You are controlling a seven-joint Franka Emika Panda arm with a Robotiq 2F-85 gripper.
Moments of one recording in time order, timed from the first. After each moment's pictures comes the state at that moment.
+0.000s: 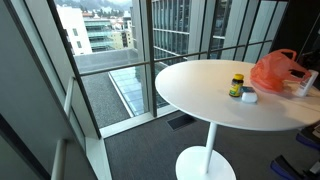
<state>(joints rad) -0.30 0.10 -0.36 -2.49 -0.18 2.70 0.25</state>
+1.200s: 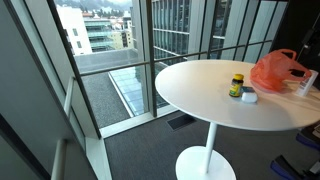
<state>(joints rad) -0.30 -0.07 -0.34 -2.40 -0.21 2.42 0.23</state>
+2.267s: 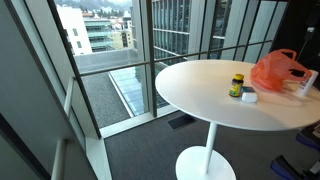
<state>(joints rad) -0.18 -0.30 -0.23 -2.41 -0.06 2.08 -0.15</state>
